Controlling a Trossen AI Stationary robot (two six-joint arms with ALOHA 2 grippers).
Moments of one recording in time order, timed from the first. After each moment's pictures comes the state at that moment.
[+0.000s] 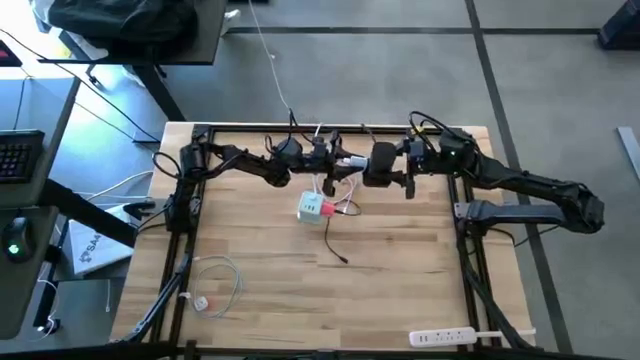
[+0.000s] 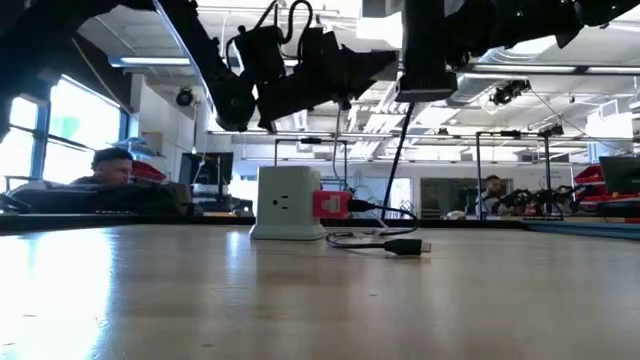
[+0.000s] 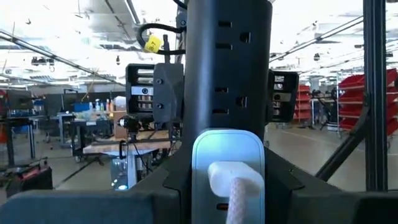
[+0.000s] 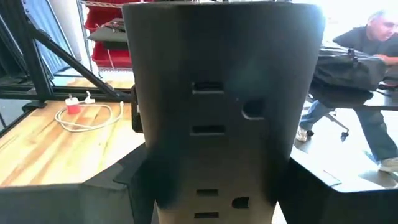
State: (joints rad) left arm 0.31 2.07 1.10 1.35 0.44 -0.10; right arm -0.43 0.88 0.66 0.07 -0.35 -0.16
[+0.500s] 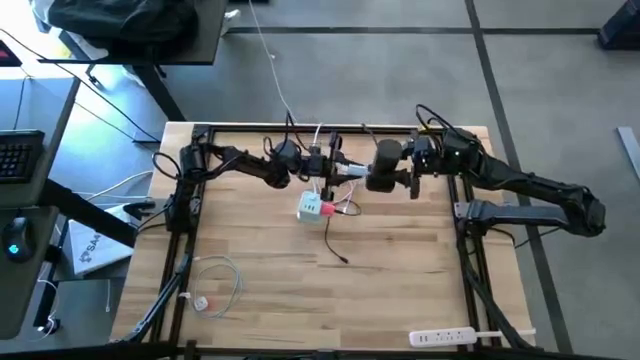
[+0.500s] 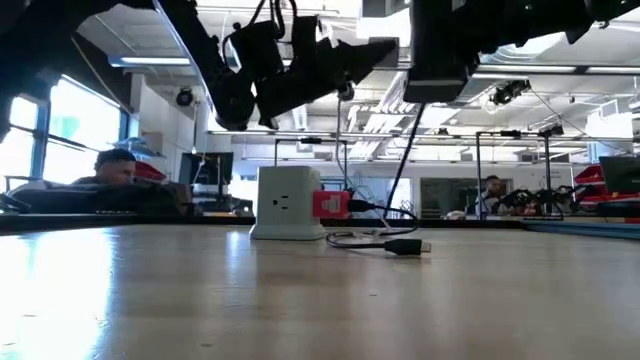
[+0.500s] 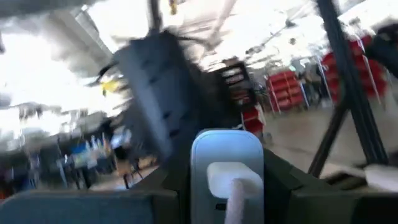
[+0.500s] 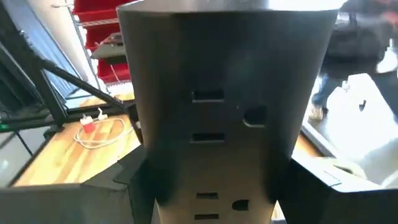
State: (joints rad) left arm 0.30 2.05 1.09 1.38 0.54 0.23; right arm -0.44 0.83 0.66 -0.05 -0.35 0.08
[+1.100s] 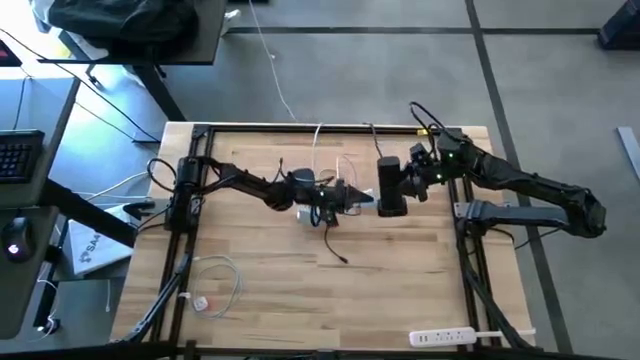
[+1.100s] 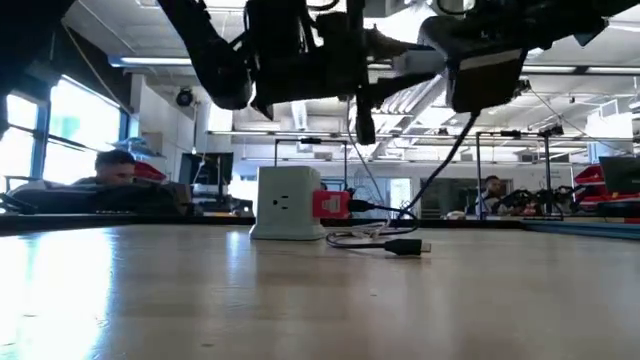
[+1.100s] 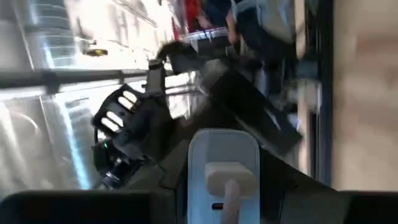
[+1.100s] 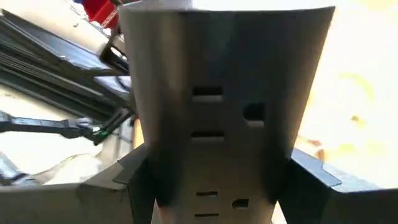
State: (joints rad) left arm 0.08 2.03 1.09 1.06 0.15 1.83; right arm -0.44 0.82 0.69 -0.32 -0.57 0.54
